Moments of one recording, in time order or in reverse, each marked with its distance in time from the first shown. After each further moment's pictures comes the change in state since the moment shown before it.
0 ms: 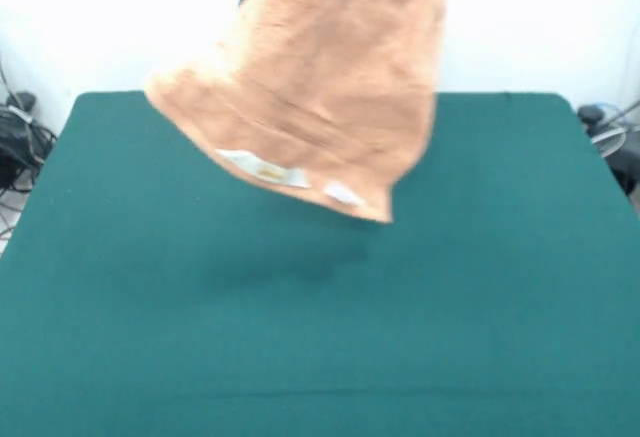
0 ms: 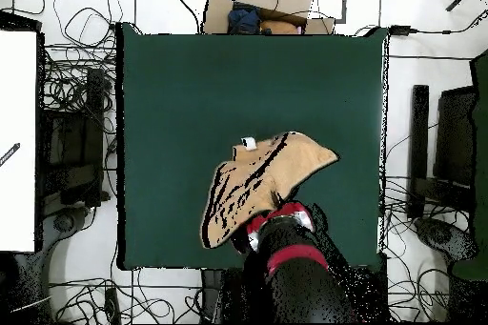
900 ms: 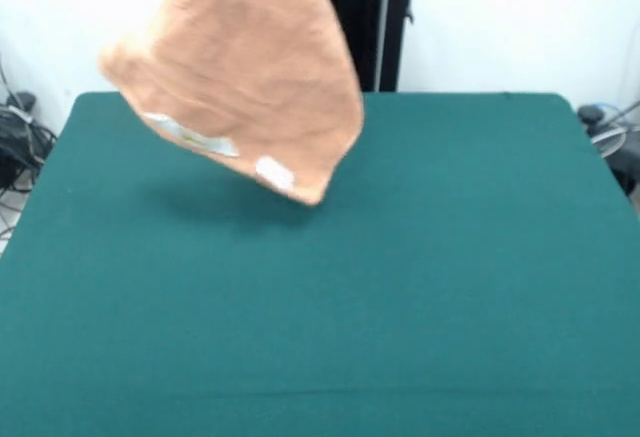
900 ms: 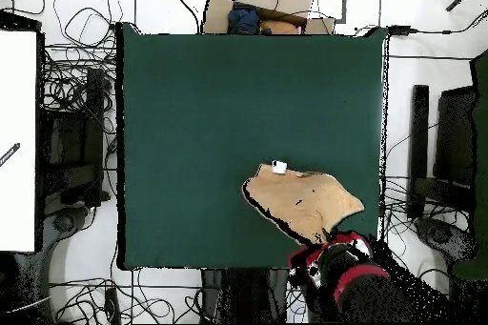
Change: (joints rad) arm -0.213 0.021 -0.011 -0.122 -0.368 0.273 0.005
